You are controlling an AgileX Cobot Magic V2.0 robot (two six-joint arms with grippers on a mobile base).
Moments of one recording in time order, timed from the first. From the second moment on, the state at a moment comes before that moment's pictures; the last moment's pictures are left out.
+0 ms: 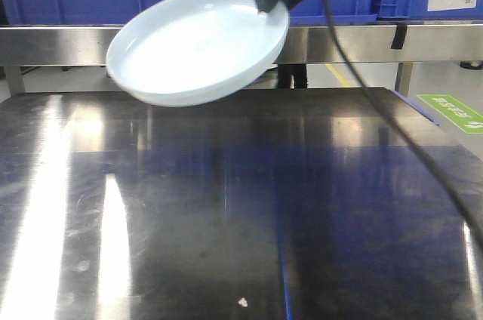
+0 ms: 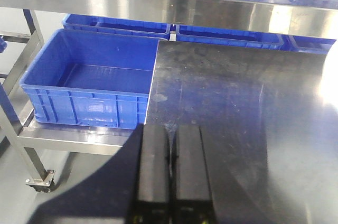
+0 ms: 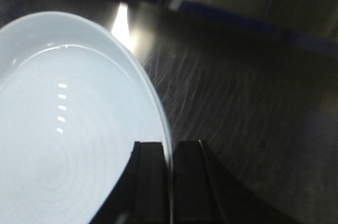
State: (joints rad) left arm -0.08 0.37 -0.52 0.20 0.60 -0.31; right arm 0.48 1.67 -1.45 0.03 0.55 0.14
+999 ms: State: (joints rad) left arm -0.08 0.37 -0.52 0.20 0.60 -0.31; right arm 0.18 0.86 -0.65 0.03 0.31 0.13
